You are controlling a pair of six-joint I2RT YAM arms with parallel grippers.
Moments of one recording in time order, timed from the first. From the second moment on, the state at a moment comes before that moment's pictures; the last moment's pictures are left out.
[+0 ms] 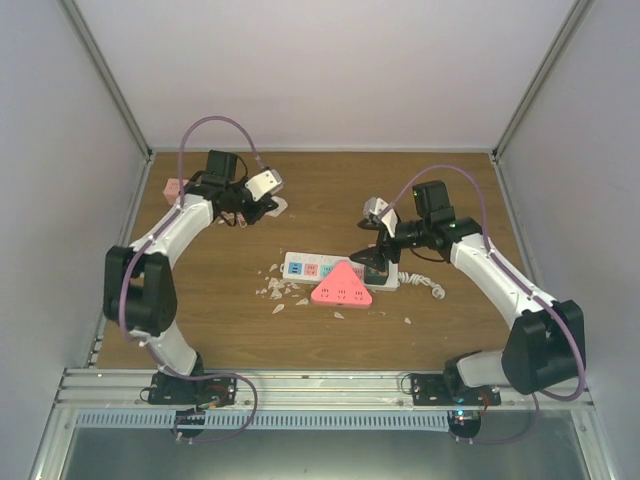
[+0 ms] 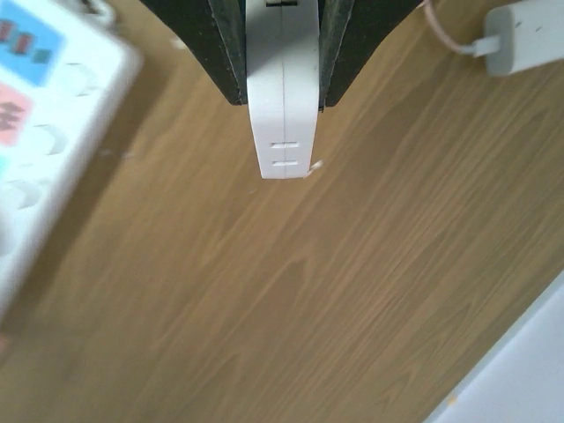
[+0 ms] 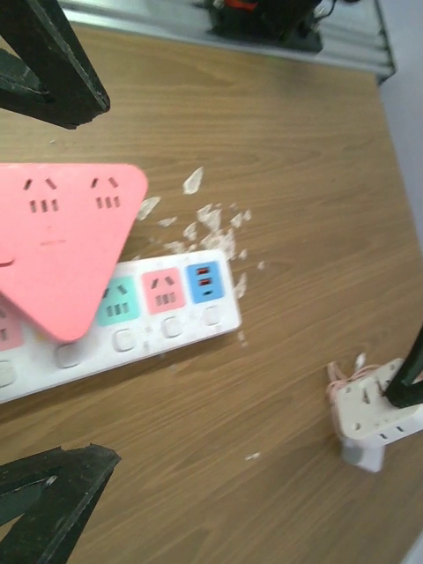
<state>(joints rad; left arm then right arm) -0.19 1.66 1.32 -0.52 0.56 0.68 0.32 1.37 1.04 -0.50 -0.88 -0.59</state>
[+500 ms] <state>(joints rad) -0.28 1.99 1.41 -0.22 0.03 0.85 0.30 1.30 0.93 -0.49 -0.68 -0.63</state>
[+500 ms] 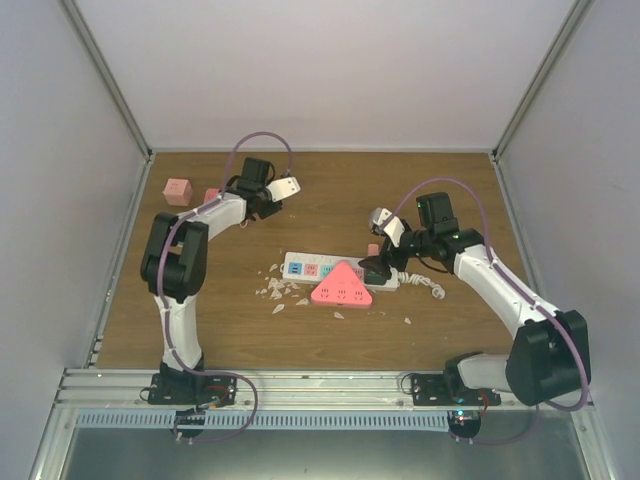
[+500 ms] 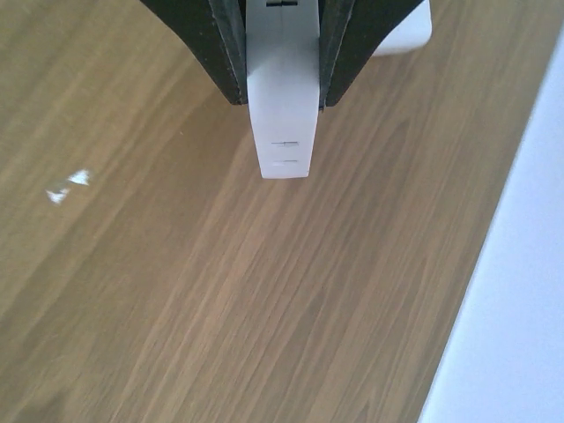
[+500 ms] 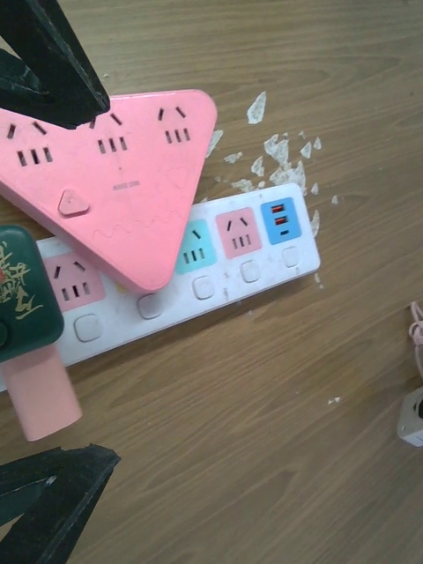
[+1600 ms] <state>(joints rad) -0.33 1.97 1.36 -0.26 0.08 0.95 0.20 1.35 0.86 -0.50 -0.54 -0.79</state>
